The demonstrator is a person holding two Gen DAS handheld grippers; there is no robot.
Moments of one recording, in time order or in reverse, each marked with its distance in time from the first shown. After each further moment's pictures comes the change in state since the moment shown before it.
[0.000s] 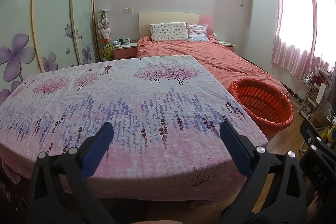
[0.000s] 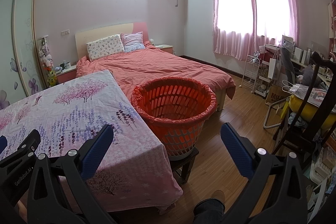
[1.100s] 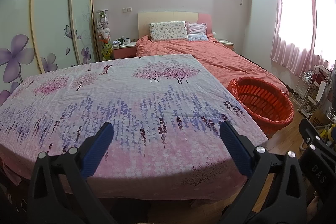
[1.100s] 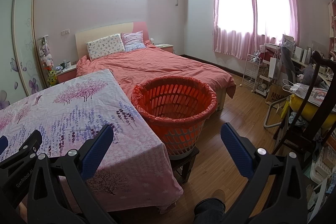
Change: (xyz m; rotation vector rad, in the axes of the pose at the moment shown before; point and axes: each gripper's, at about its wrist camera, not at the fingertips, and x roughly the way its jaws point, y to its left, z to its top) left arm 0.001 -0.002 0.001 0.006 0.004 -0.002; right arm 0.000 -0.001 0.000 0.002 0.002 0.002
